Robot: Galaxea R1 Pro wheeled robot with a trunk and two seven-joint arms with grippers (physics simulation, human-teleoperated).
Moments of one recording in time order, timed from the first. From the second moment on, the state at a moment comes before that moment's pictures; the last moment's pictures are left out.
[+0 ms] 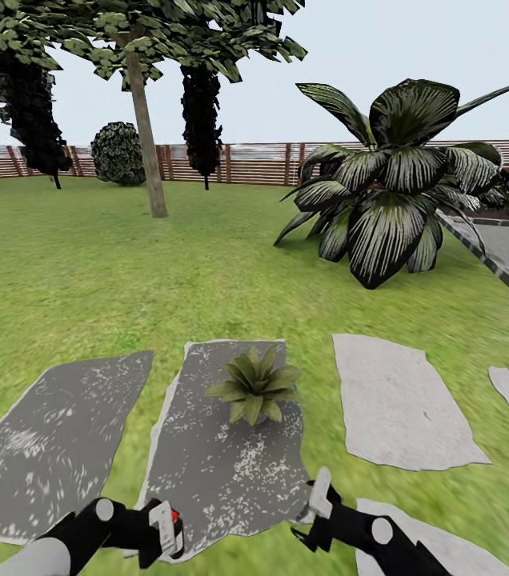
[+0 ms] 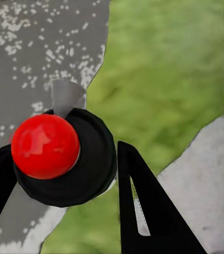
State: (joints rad) left arm -0.61 0.12 -0.01 -0.21 -0.80 -0.31 -0.78; right arm -0.44 -0.04 0.12 -0.49 0.60 -0.35 0.54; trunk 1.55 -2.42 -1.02
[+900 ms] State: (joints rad) left arm -0.62 -0.01 -0.23 -0.29 -0.79 -0.20 -0.84; right arm -0.45 0.10 0.14 -0.54 0.72 -0.35 0.62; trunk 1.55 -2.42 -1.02
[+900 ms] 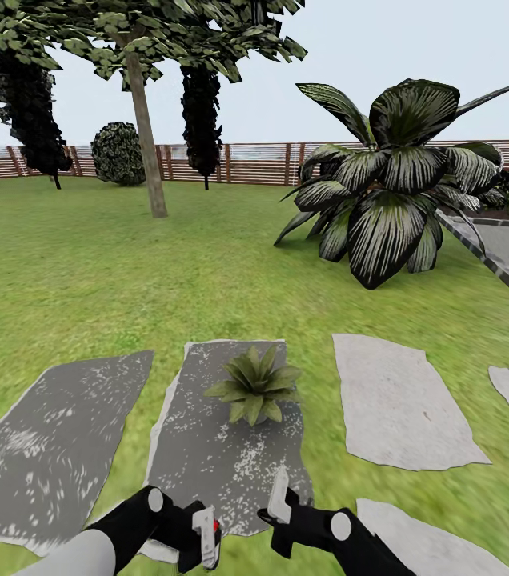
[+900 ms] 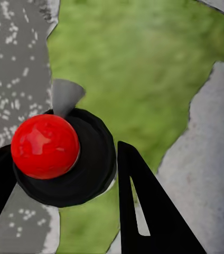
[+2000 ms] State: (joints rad) left arm -0.61 -0.05 -0.25 -0.33 -0.78 -0.20 -0.78; right arm -0.45 0.14 0.14 -0.57 0.72 -0.35 0.66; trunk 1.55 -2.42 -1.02
